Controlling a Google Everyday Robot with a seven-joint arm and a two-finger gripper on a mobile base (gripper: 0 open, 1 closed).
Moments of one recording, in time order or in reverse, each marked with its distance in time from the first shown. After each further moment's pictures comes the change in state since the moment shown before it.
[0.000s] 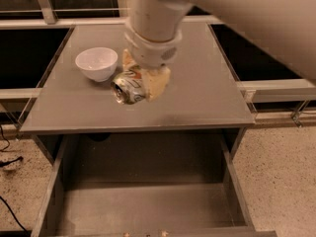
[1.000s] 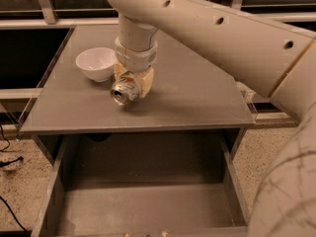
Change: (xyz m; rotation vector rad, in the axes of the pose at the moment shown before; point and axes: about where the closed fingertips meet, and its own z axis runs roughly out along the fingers) arm 0.034 -0.061 0.103 -0.066 -0.020 -0.311
